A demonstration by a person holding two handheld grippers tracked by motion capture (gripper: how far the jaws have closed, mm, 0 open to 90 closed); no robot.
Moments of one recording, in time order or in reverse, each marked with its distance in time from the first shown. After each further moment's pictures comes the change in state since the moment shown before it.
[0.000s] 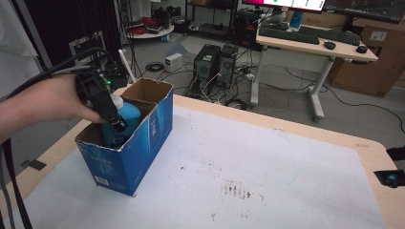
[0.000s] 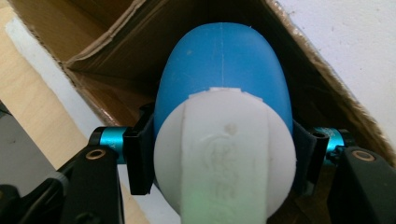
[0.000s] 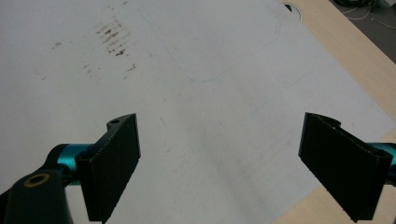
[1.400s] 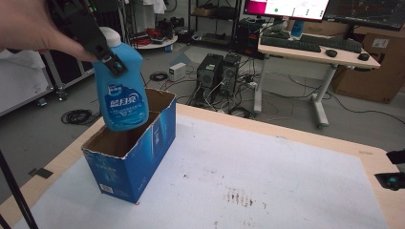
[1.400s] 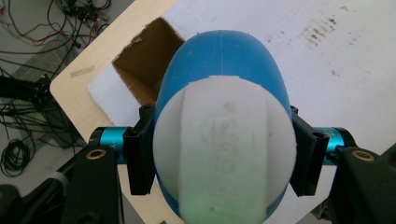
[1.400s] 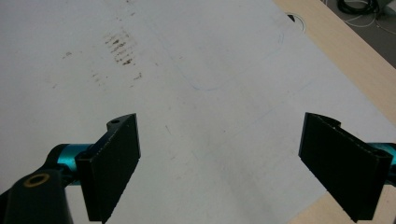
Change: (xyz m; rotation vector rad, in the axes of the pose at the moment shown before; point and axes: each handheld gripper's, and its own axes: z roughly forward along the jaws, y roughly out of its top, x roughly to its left) left arm -0.007 0.037 -0.149 -0.146 0.046 0.014; right arm -0.003 0.003 -0.004 -0.031 0.022 0.007
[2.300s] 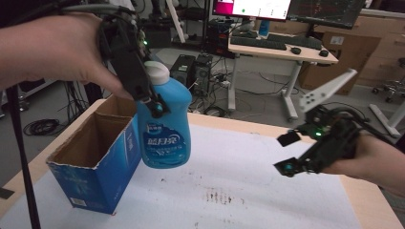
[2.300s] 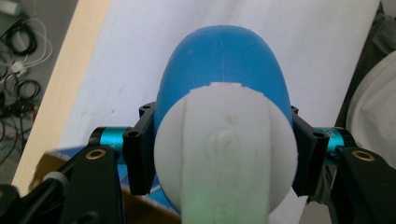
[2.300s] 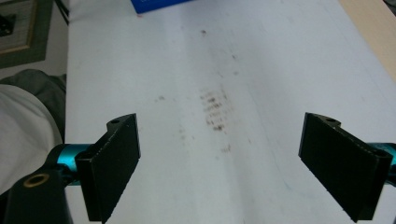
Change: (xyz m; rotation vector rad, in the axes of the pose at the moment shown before) left arm -0.089 0.069 0.029 -0.027 -0.225 0.430; right arm 0.072 0.075 0.054 -0.032 0.258 -0.220
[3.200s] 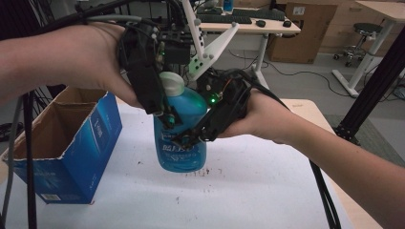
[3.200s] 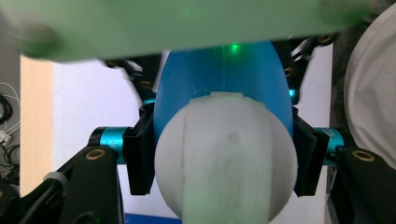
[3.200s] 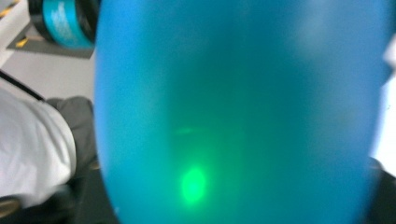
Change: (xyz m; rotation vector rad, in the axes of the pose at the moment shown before) left arm -0.043 0.064 0.072 0.046 -0.136 0.342; right arm 0.059 0.081 0.068 -0.142 0.177 -0.307
